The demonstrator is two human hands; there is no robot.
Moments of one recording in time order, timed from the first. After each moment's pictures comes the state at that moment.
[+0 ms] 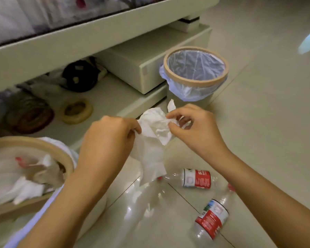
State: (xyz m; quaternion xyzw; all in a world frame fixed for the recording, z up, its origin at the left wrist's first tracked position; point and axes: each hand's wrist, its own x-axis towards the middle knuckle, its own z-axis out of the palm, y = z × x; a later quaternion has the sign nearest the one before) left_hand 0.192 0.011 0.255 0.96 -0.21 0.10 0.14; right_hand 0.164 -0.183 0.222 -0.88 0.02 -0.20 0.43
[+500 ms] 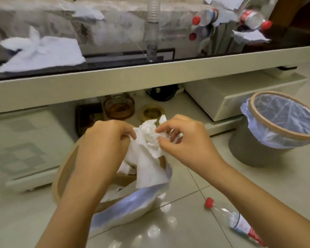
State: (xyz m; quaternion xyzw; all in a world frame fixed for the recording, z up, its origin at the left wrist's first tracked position) left_hand 0.167 0.182 0.299 0.98 0.08 0.08 0.17; right_hand 0.204 0.006 0.272 -0.88 -0.24 -0.10 0.40
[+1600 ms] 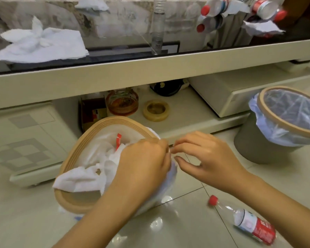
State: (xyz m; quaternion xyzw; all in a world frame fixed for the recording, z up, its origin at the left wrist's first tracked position) left_hand 0.161 0.137 0.257 0.99 -0.10 0.07 0.09; right_hand 0.194 -0.036 0.247 -0.90 -0.39 -0.13 0.17
